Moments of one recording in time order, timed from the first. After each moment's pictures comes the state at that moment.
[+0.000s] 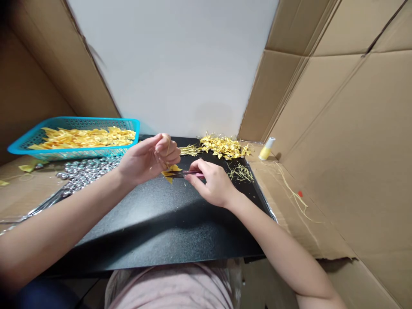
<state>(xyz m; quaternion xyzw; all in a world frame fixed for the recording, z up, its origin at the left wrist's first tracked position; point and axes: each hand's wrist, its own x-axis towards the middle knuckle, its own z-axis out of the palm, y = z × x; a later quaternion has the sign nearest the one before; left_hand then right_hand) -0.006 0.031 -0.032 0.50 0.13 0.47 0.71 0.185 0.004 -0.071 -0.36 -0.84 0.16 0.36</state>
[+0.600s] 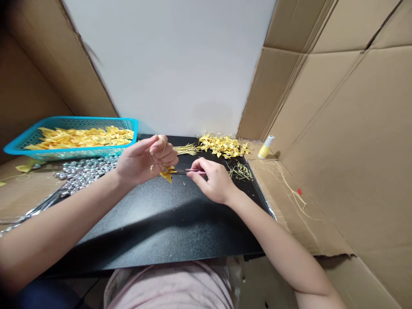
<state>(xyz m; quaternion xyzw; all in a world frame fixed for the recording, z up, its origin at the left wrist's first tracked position) -0.007 0.028 -0.033 0.49 0.13 0.46 0.73 0.191 0.009 -0.076 -0.37 -0.84 0.16 0.37</state>
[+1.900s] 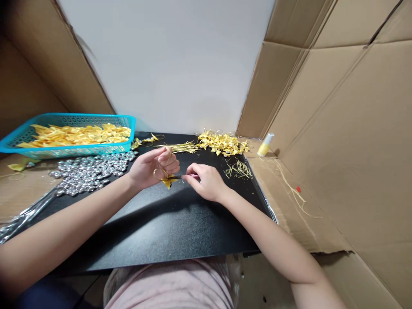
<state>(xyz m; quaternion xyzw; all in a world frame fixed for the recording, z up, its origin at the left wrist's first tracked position) -0.009 0.041 -0.075 0.43 0.15 0.44 0.77 0.177 0.022 -0.103 -0.39 -0.84 0.17 0.32</state>
